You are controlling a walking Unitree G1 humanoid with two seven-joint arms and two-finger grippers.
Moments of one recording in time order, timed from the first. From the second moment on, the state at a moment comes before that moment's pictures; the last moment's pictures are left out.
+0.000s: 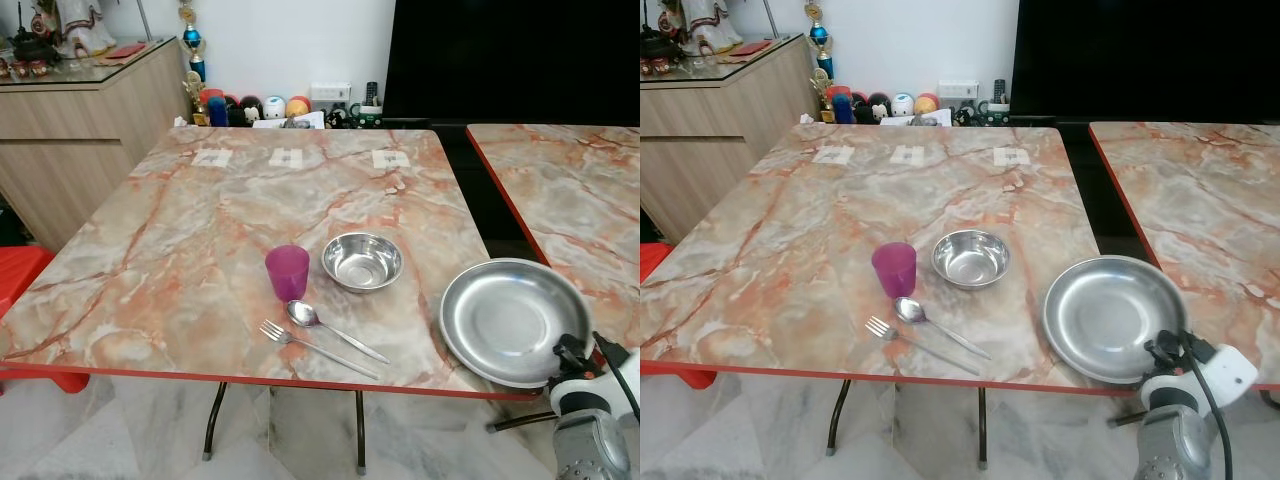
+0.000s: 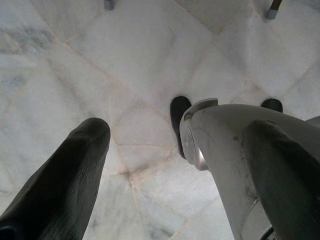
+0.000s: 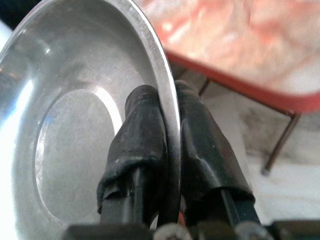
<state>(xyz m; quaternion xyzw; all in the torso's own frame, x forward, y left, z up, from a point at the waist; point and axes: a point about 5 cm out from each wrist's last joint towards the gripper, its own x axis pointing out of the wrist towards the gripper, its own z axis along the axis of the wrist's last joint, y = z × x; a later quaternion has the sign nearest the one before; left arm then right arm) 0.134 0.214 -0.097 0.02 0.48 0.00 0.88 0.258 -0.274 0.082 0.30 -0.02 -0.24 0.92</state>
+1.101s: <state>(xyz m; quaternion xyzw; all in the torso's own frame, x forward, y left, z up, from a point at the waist) 0.137 0.236 -0.091 0.06 0.48 0.02 0.88 0.279 -0.228 0.129 0.25 -0.10 -0.14 0.95</state>
